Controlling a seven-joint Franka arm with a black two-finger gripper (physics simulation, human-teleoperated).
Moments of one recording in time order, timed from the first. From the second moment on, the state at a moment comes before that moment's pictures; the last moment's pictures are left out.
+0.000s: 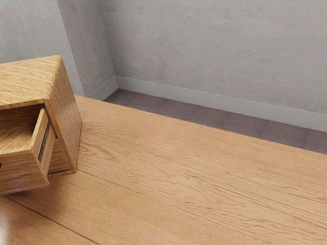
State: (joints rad) arm 0.14 -1.33 0.13 -2.74 0.29 1.56 -0.56
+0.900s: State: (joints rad) arm 0.21 -1.11 0.21 -2.79 0.34 1.87 -0.34
